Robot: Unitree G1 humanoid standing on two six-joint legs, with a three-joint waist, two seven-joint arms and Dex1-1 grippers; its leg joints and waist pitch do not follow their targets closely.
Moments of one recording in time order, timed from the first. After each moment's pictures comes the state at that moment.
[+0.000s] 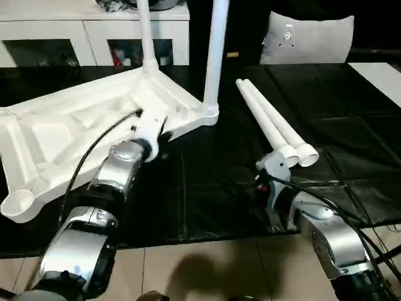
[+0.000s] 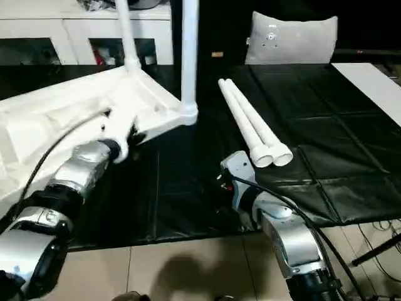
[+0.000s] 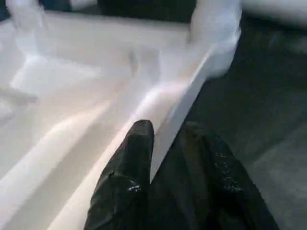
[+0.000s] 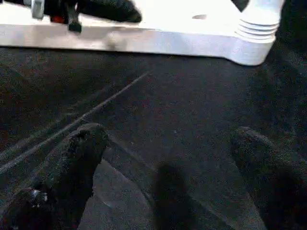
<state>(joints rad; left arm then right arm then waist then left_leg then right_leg) -0.76 0.23 -0.02 0.77 -0.03 0.16 -0.36 -0.20 -0.27 0.14 0.02 0.16 0.36 0.59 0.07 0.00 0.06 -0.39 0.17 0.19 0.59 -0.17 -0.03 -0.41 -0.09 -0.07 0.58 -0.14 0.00</state>
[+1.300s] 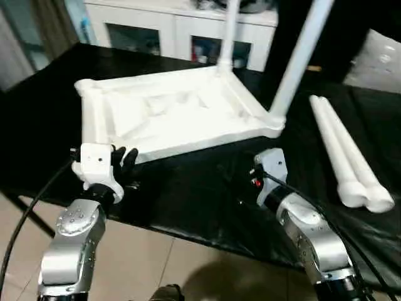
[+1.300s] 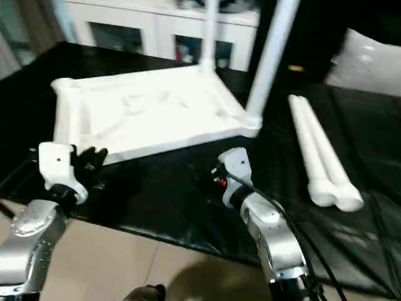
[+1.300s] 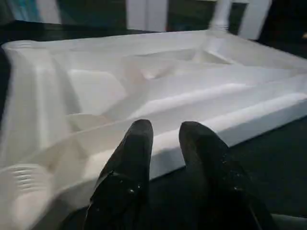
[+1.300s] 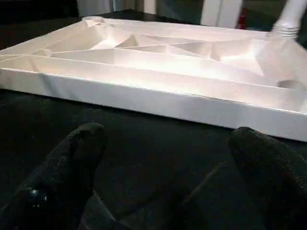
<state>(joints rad) -0.08 0.21 0.13 -0.17 -0.16 0.37 -0.21 -0.17 -0.16 0.12 0.03 0.13 0.23 0.43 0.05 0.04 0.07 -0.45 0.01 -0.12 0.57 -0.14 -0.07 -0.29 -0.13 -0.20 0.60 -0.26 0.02</state>
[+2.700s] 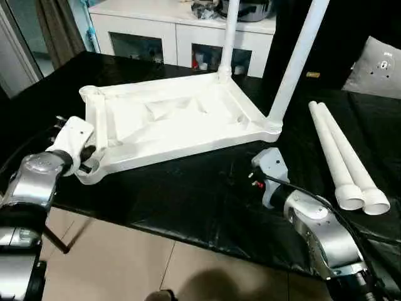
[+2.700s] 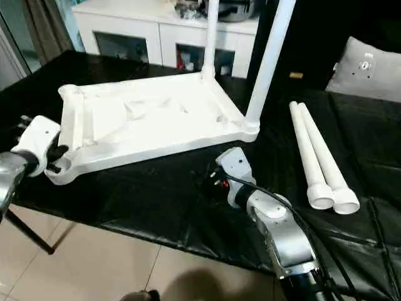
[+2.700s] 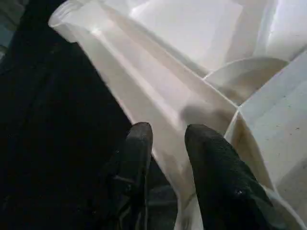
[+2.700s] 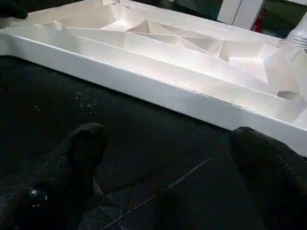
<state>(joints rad) -0.64 0.62 -0.03 0.84 0.13 0.20 -0.43 -0.20 -0.26 0.17 0.00 0.08 0.30 0.50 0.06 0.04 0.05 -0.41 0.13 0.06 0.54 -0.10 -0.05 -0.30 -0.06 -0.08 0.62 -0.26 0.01</state>
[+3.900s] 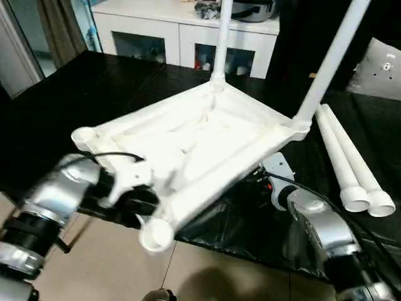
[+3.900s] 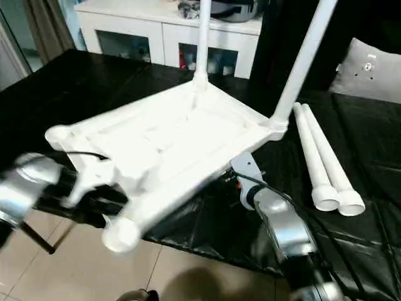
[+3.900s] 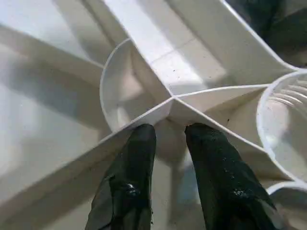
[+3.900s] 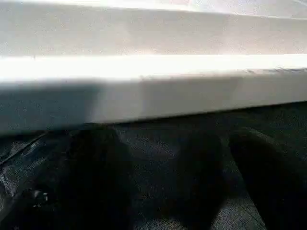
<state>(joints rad) -0.50 0.65 -0.35 0.33 0.04 0.23 -1.36 -0.34 -0.28 0.15 0.29 -0.02 0.46 0.36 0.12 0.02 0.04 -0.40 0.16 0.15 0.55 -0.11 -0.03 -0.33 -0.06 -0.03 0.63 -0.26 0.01</state>
